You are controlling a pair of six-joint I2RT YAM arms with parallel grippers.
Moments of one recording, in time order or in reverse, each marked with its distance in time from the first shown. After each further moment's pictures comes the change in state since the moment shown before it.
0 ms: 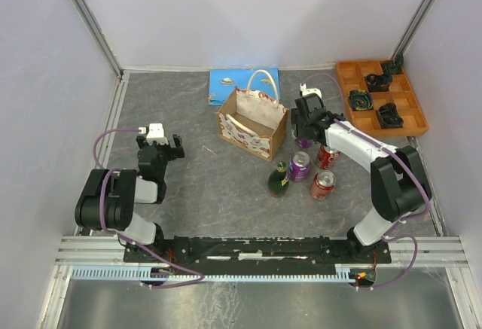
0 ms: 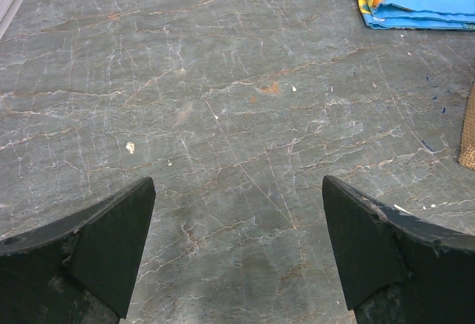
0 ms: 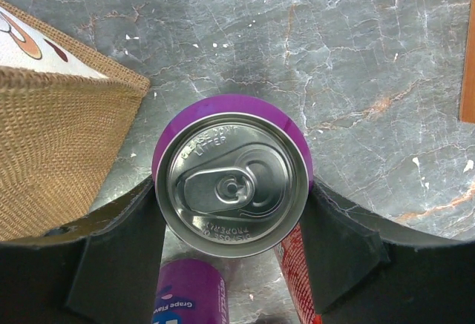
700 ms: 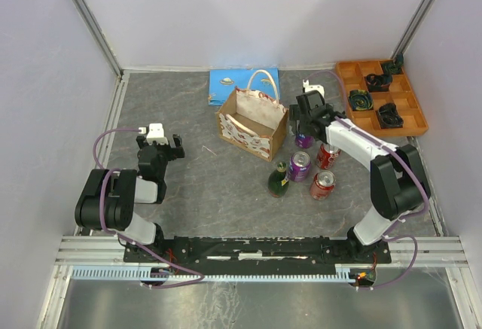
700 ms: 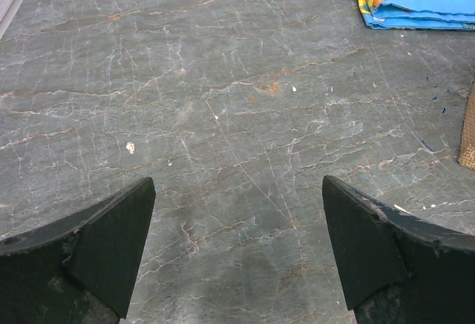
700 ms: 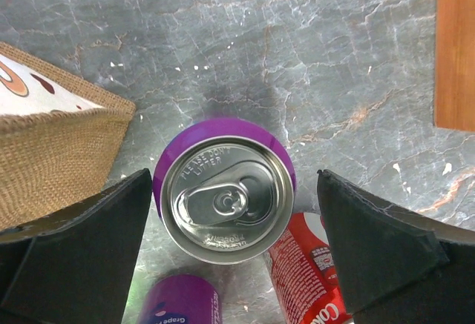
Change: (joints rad) left arm 0.000 0.000 0.000 0.000 0.000 0.000; right arm -0.014 0.017 0.022 0.002 0.039 0.013
